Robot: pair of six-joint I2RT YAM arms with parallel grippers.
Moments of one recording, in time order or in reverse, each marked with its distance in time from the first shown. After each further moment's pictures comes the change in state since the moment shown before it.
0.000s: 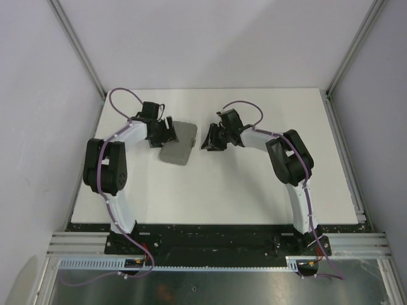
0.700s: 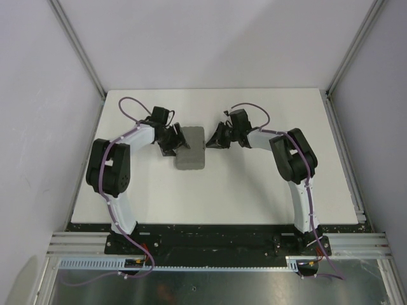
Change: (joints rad) left arm -0.090 -0.023 -0.059 -0.029 0.117 -0.231; right arm -0.068 0.000 -0.078 0.190 -0.180 0.126
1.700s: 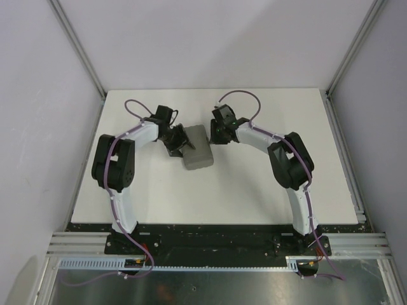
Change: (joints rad) left arm -0.012 0.084 0.077 -0.057 0.123 -0.111; right arm 0.127 -0.048 0.192 -0.411 0.524 -0.261
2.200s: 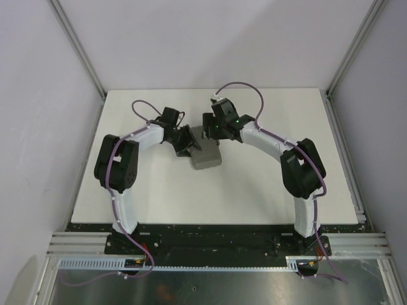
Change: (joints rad) left arm -0.049 -0.002 -0.024 0.084 0.022 0.003; right arm 0.037 -0.145 -0.014 -0.072 0.084 -0.089
